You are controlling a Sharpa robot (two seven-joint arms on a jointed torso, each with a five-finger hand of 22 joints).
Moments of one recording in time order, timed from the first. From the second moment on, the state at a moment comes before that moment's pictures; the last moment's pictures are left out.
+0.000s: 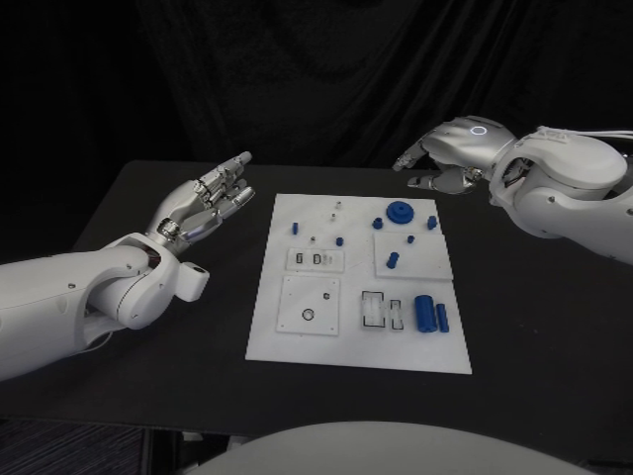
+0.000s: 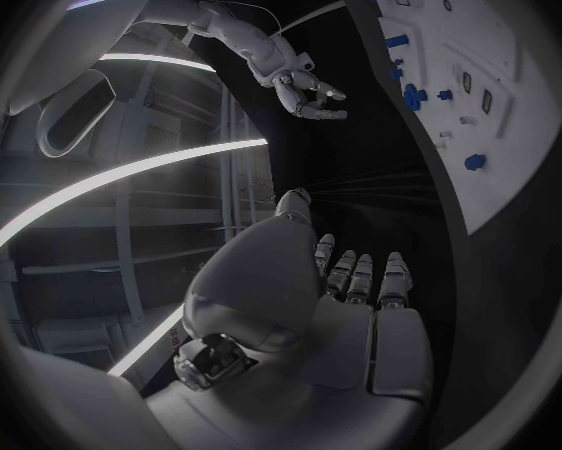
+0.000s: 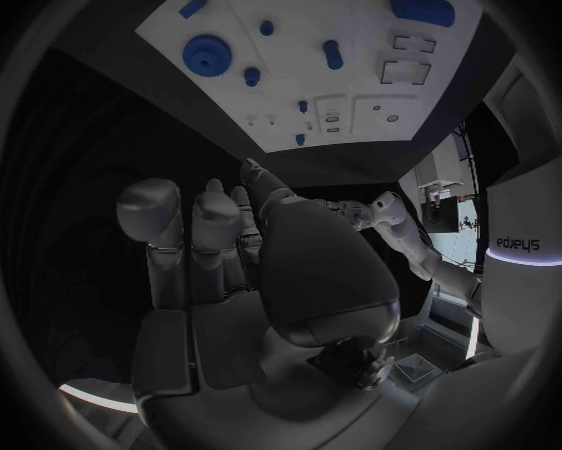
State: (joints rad) left arm 1.19 -1.03 -0.21 1.58 -0.30 -0.28 0.68; left_hand 1.50 0.22 -0.26 0.28 0.55 0.24 -0.04 0.03 0.03 0.05 0.06 0.01 0.01 0.00 0.04 0.01 0.00 0.15 0.00 0.11 0.01 0.00; right arm 1.50 -0.86 -0.25 1.52 -1.76 -0.30 -0.04; right_hand 1.39 0.02 0.14 -0.01 0.19 0.81 0.04 0.07 0.13 0.88 0.08 0.17 0.06 1.46 -0.04 1.14 0.83 0.13 1.37 0.06 1.15 0.91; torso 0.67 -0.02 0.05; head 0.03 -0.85
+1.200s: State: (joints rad) left arm 1.20 -1.08 -0.21 1.64 -0.35 -0.30 0.68; left_hand 1.51 0.21 -0.25 0.29 0.56 0.24 -0.04 0.03 0.03 0.03 0.03 0.01 0.01 0.00 0.01 0.01 0.00 0.15 0.00 0.11 0.01 0.00; right arm 1.49 -0.81 -0.25 1.48 -1.80 -0.20 -0.06; right_hand 1.35 -0.02 0.14 0.03 0.12 0.83 0.05 0.07 0.12 0.97 0.09 0.14 0.07 1.46 -0.04 1.21 0.90 0.12 1.40 0.06 1.25 1.06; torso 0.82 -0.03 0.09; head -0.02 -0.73
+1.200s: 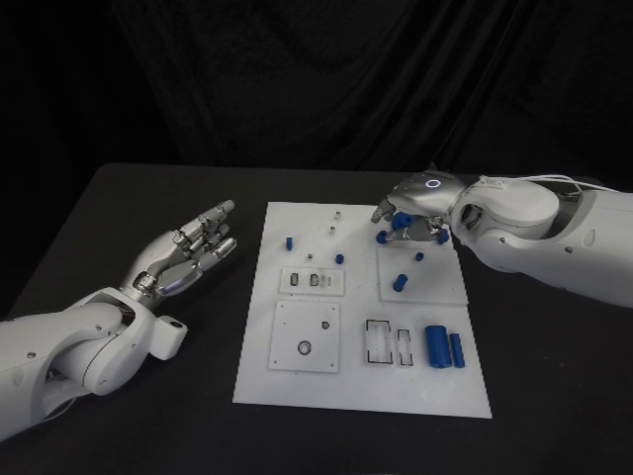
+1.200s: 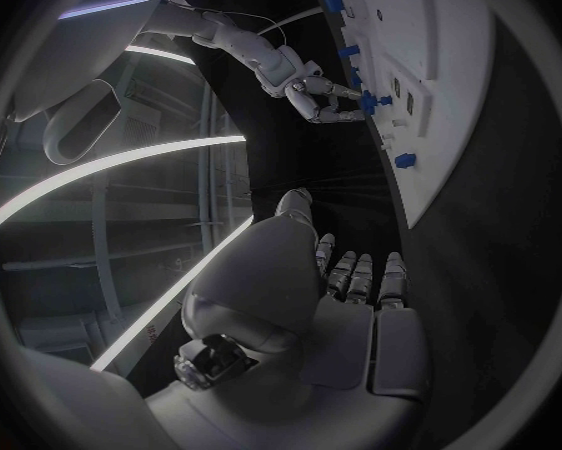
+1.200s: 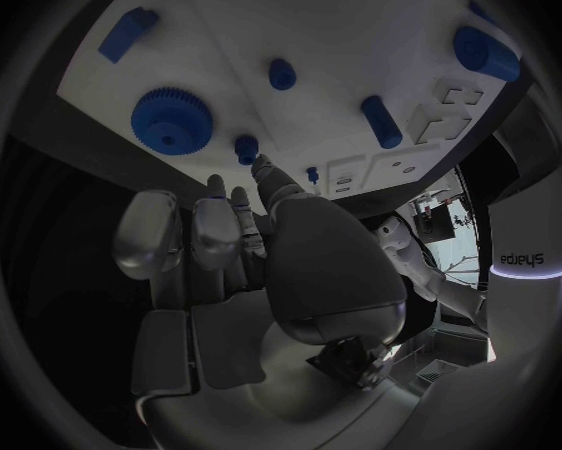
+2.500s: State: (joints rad) left arm 1.20 -1.09 -0.21 1.66 -0.35 -0.29 0.68; left_hand 1.53 0.20 -0.25 0.28 0.58 0.24 -0.04 0.03 0.03 0.02 0.02 0.01 0.01 0.00 0.00 0.01 0.00 0.15 0.00 0.09 0.01 0.00; right arm 1.46 -0.77 -0.24 1.43 -1.80 -0.21 -0.03; right_hand 1.39 -0.01 0.28 0.02 0.24 0.96 0.05 0.10 0.17 1.06 0.08 0.10 0.07 1.46 -0.03 1.23 0.92 0.12 1.38 0.08 1.26 1.10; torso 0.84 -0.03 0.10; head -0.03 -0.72
